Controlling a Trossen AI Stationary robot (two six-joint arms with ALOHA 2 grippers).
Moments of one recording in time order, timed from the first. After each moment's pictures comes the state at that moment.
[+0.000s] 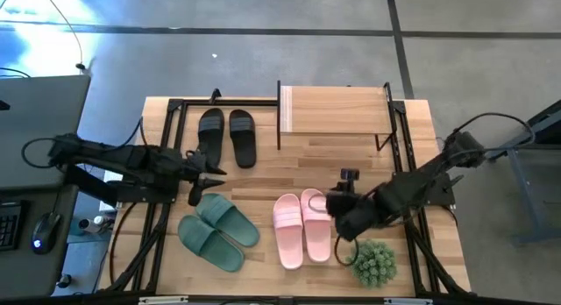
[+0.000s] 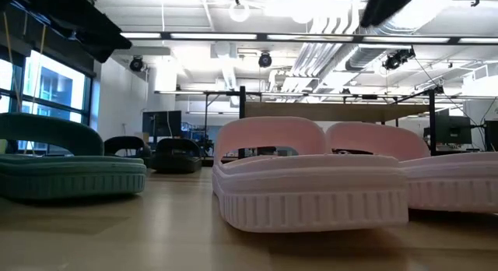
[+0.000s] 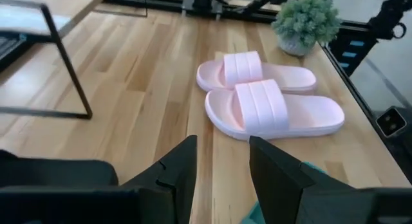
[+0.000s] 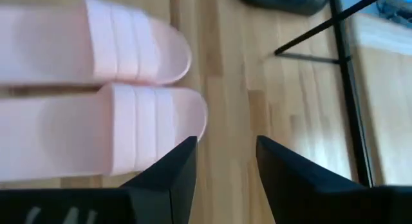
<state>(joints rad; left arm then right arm) -0.08 0.57 0.47 -0.35 -0.16 -0.19 0.57 1.55 1.35 -1.11 0.63 0.43</state>
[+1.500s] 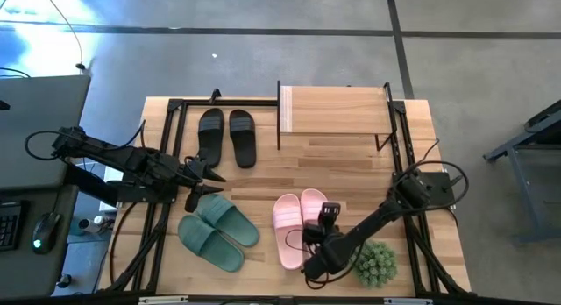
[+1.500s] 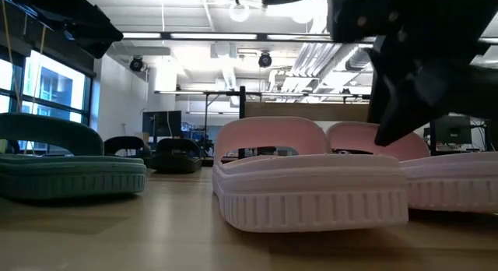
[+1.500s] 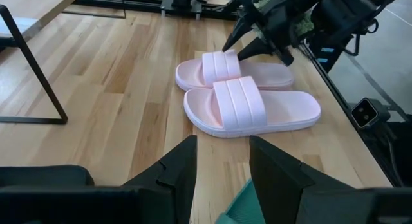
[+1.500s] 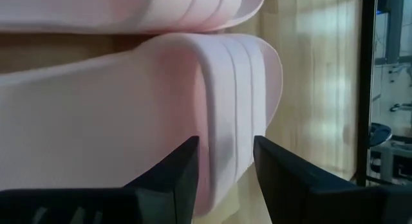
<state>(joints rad) -0.18 0.57 0.47 -0.34 -0.18 -0.21 0.62 2.18 1.63 -1.35 0.66 0.80</state>
